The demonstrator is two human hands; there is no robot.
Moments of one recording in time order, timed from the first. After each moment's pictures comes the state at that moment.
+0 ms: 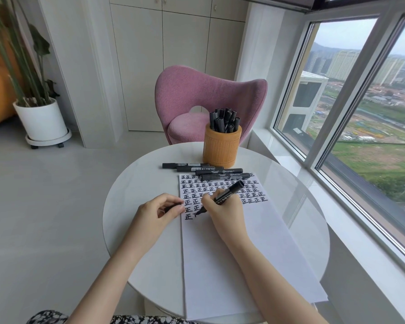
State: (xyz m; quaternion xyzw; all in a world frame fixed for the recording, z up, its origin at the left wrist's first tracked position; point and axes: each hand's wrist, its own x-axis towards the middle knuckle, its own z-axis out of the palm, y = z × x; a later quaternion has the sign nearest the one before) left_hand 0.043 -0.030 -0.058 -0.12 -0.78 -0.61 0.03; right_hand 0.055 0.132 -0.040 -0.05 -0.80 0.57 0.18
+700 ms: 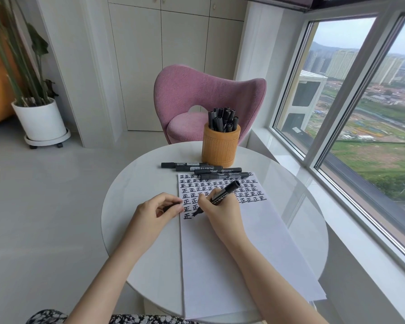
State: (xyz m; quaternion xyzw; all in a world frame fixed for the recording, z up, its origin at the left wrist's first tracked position) left_hand 0.045 -0.030 -0.056 -0.12 -0.78 -0.61 0.03; right_hand 0.057 0.132 -0.040 -0.05 -0.81 0.56 0.16
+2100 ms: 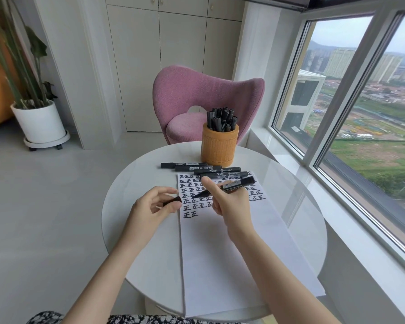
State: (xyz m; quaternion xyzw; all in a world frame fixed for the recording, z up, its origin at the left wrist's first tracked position) left_hand 0.040 -0.032 -0.053 -0.11 -0.75 -0.65 0.04; right_hand 0.060 0.141 -0.021 -0.05 -0.68 0.71 0.15
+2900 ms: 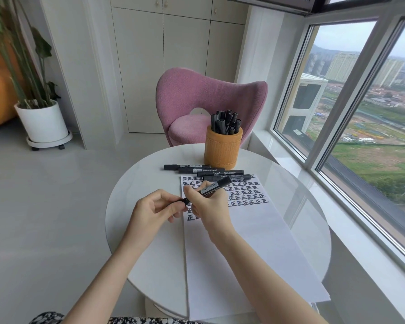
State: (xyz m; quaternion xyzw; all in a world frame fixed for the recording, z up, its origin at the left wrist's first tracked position) left_hand 0.045 -0.031 -0.045 -0.13 -0.69 -0.72 0.03; right_hand 0.051 0.102 -0.025 -0.02 -0.69 0.71 0.10
